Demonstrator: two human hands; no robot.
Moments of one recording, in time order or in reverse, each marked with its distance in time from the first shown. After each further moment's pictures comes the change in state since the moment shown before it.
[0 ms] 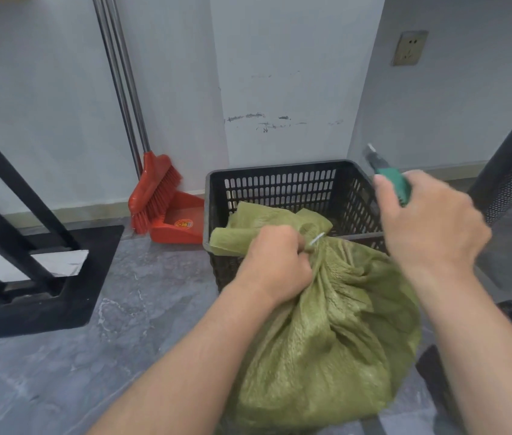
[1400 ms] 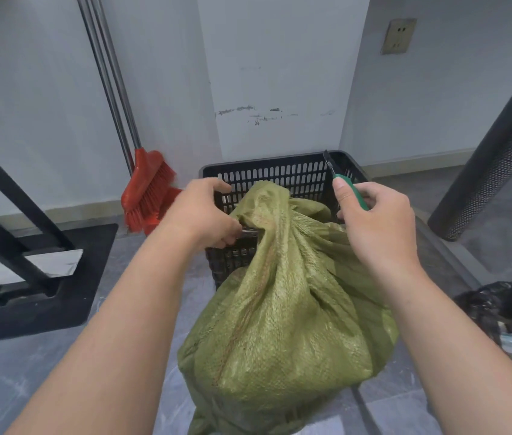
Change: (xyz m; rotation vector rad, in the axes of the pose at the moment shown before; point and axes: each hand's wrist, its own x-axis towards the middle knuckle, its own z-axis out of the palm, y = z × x) left_hand 0.007 -0.034 -0.083 -0.246 0.030 -0.391; right_hand -0.019 -0.007 0.029 0.616 -0.201 0.190
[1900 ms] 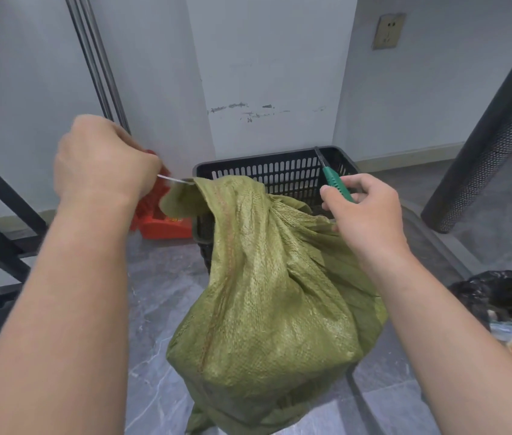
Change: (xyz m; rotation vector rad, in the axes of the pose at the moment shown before) left_hand -0.008 0.012 -0.075 0.173 0.660 -0.020; right_hand -0.004 -0.006 -0.002 0.195 -0.074 0.137
